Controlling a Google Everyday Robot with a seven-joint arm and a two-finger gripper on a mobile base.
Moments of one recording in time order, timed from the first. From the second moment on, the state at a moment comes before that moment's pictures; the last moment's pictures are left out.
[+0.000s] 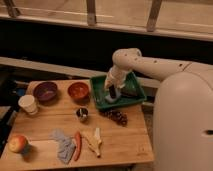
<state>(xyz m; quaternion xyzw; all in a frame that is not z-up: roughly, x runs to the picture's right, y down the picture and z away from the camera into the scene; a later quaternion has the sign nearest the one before) 0.040 -0.009 0.827 -0.28 0.09 0.72 0.63</state>
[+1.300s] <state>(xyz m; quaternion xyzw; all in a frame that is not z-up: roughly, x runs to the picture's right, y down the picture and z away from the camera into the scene) 0.000 0.006 0.904 -0.33 0.08 0.70 0.63</state>
